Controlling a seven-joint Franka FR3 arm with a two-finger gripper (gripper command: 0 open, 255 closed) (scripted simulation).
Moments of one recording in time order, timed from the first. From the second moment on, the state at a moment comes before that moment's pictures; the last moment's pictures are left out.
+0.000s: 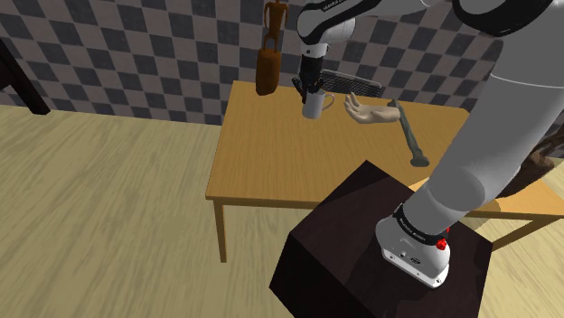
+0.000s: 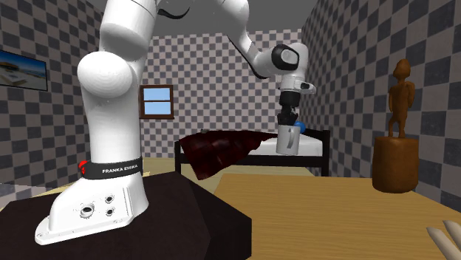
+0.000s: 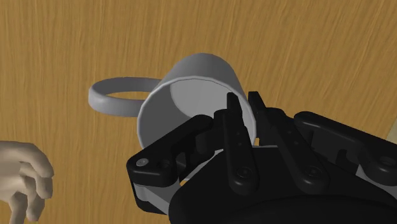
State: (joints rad) arm -0.21 0.25 -0.03 -1.95 0.03 2.03 0.26
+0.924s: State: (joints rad) arm -0.40 0.31 -0.15 -1.86 0.02 1.99 -0.04
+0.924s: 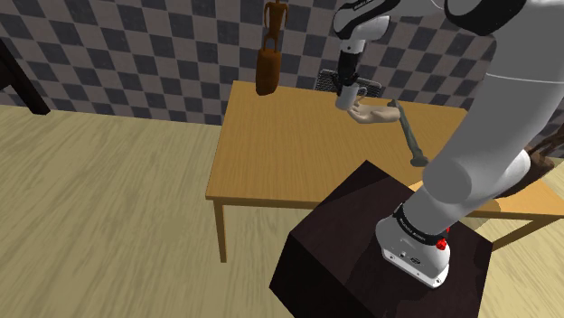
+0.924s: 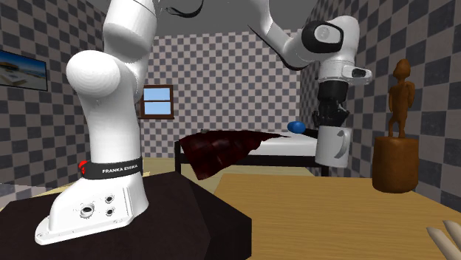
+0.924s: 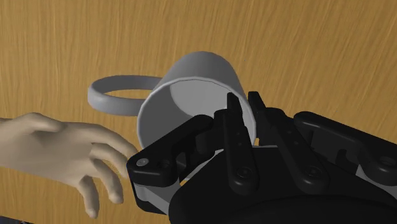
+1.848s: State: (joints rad) arm -0.50 0.44 -0.19 -1.78 0.03 2.04 -0.19
